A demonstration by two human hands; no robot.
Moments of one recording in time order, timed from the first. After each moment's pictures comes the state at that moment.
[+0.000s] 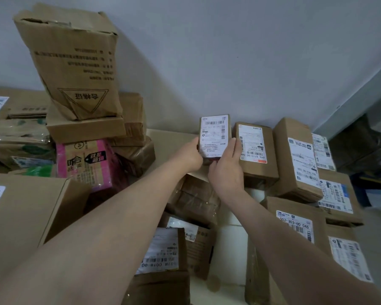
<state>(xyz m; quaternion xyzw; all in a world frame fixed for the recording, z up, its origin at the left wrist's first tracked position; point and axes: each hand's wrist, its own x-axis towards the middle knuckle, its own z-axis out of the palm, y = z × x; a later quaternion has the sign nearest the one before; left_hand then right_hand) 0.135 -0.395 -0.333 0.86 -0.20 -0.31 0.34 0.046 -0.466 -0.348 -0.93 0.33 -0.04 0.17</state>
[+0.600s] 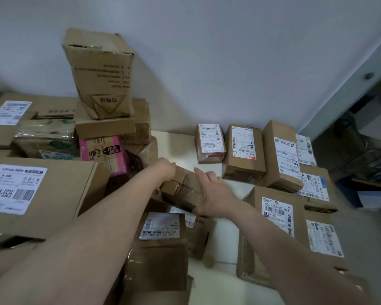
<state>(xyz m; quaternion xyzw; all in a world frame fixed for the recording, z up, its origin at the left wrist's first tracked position) 0.111 -0.322 -0.320 0.91 -0.05 -0.35 0.22 -0.017 -0.438 -0.332 -0.94 0.13 0.20 0.23</state>
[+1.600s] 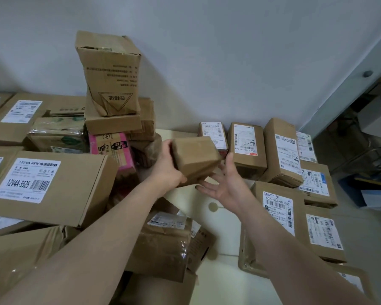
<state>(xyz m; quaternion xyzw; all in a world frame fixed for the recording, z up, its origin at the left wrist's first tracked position) 0.072 -0.301 -0.314 0.82 -0.12 -0.23 0.51 -0.022 -0.446 -0.329 -0.37 0.36 0.01 0.86</state>
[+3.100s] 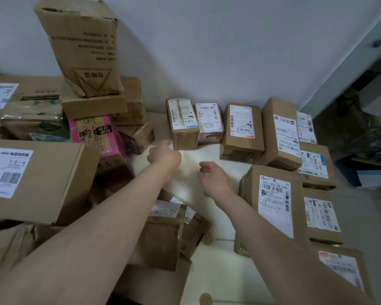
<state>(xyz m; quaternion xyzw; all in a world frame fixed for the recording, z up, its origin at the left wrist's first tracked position) 0.089 -0.338 -0.363 0.87 0.06 -0.24 0.43 -0.025 -0.428 -0.371 -0.78 0.37 0.04 0.49</state>
